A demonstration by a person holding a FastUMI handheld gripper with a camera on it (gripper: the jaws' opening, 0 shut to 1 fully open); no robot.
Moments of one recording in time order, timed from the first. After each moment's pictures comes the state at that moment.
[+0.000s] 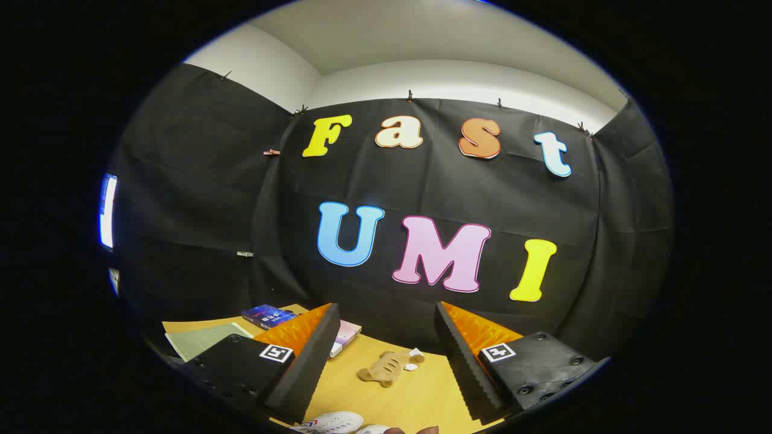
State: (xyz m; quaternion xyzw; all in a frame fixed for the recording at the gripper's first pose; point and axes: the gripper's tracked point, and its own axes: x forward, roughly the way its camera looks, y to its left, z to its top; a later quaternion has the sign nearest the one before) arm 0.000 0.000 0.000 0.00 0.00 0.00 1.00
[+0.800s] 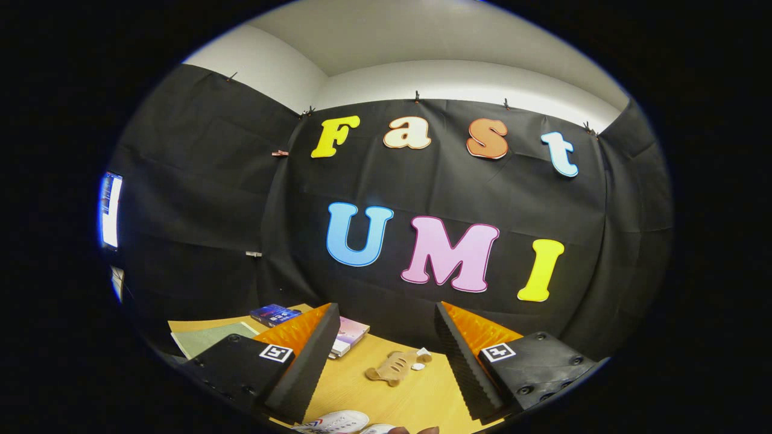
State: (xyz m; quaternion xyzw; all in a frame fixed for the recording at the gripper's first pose) arm -0.007 0.014 0.003 0.00 -0.01 0.02 1.00
